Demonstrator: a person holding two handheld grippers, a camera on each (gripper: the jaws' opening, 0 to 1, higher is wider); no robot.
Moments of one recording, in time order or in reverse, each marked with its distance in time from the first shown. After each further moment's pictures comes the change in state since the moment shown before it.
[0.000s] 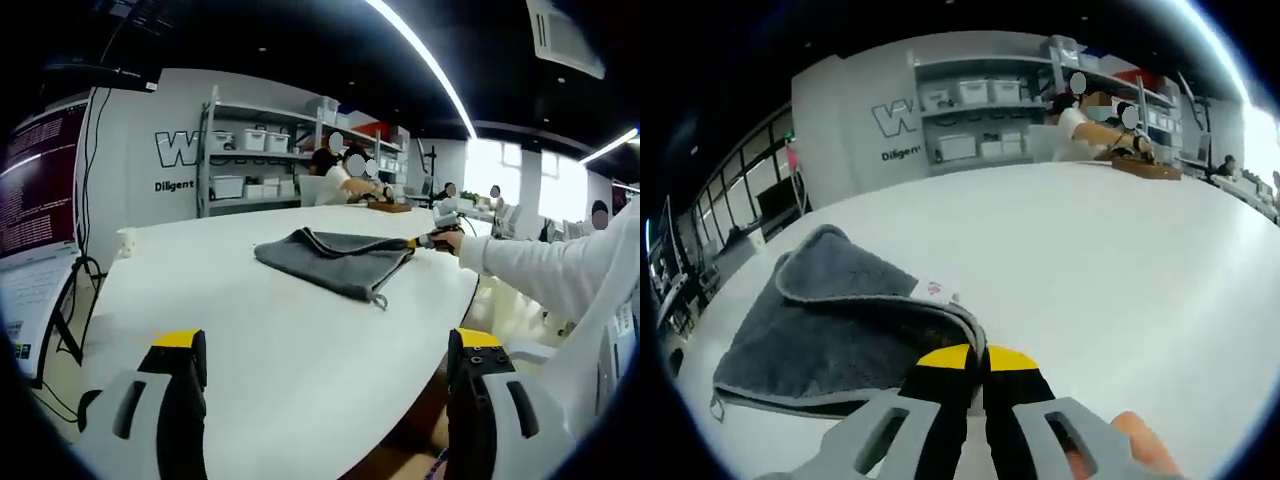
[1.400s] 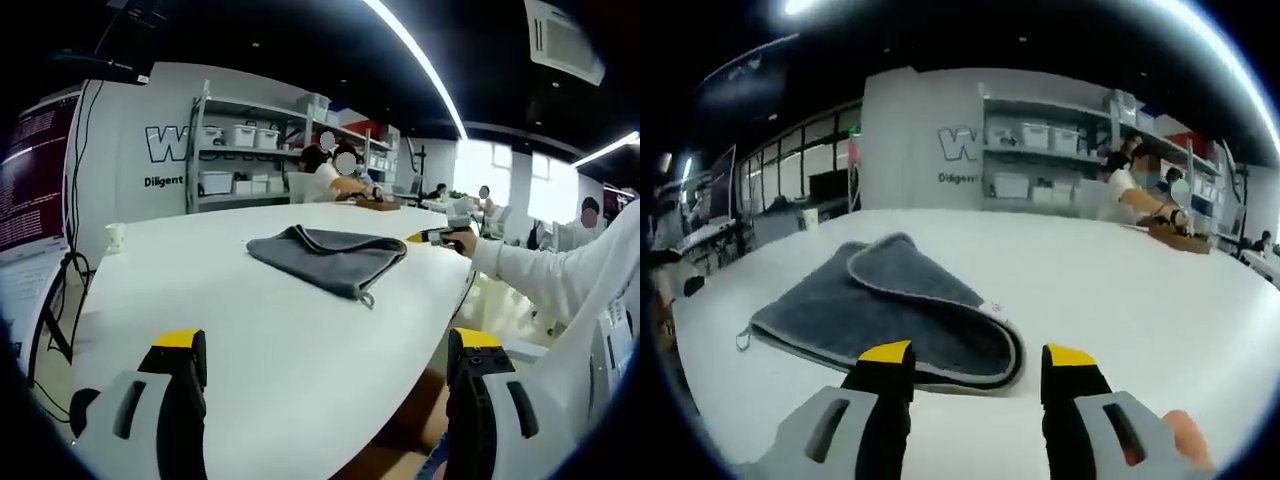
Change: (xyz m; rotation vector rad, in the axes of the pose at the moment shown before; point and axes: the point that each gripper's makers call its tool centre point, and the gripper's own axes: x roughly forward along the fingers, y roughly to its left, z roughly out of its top) left arm 0.000 -0.004 -0.002 0.000 0.010 -0.020; right arm -0.089 0.057 0.010 -0.322 -0.190 0.172
